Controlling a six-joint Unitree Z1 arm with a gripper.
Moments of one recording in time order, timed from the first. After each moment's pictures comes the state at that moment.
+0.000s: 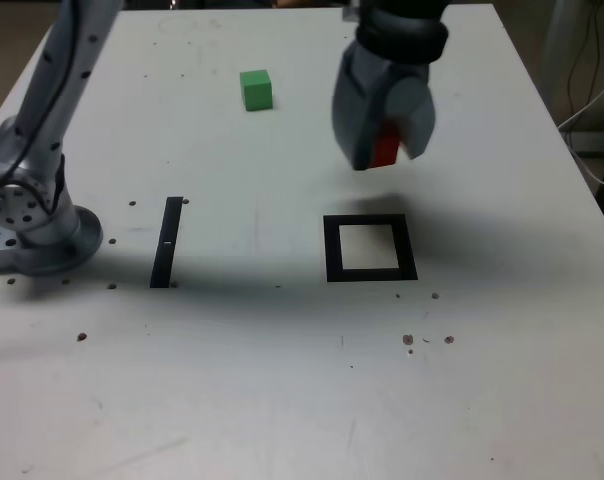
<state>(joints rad) 0.13 2.13 -1.84 1.46 0.03 -0.16</state>
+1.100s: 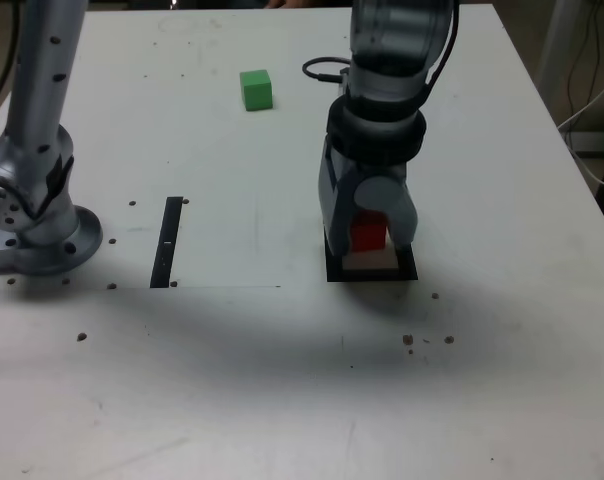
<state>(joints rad) -0.11 2.03 -1.46 1.10 0.04 -0.21</state>
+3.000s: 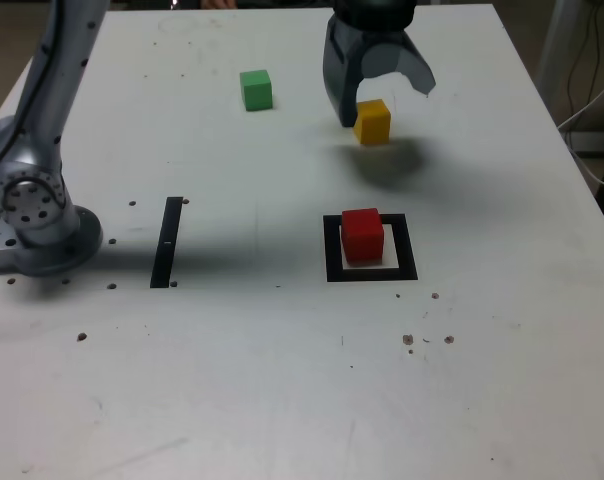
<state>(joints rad) 0.38 2.14 -1.80 1.30 0.11 0.14</state>
